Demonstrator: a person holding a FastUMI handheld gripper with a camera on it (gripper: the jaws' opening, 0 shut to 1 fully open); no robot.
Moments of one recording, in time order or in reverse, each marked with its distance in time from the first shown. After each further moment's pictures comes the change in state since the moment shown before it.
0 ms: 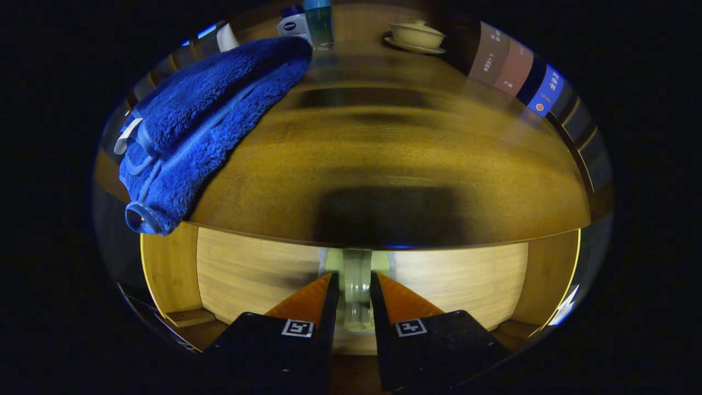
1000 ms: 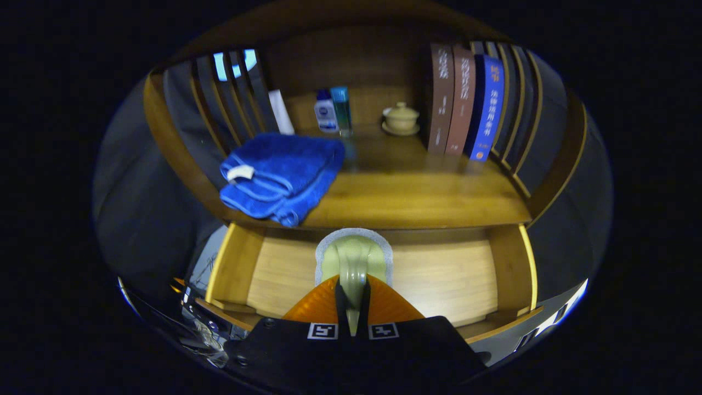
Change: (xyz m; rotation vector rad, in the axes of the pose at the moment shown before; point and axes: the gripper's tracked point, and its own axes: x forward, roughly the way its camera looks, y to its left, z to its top) arm -0.157 0.008 0.012 0.034 -0.440 0.094
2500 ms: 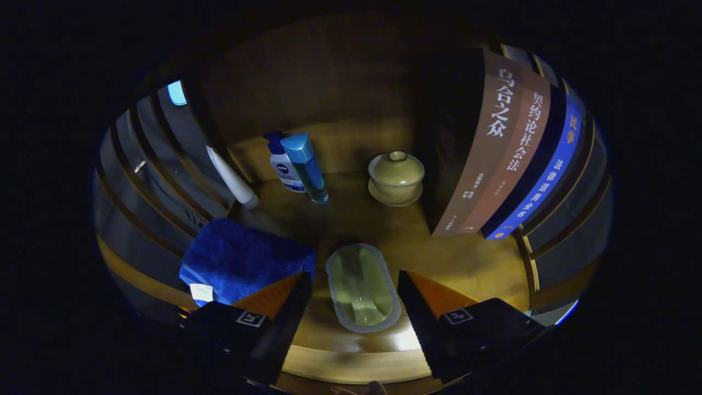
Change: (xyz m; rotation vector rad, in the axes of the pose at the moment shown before) arm 0.123 -0.032 0.138 0.054 0.070 -0.043
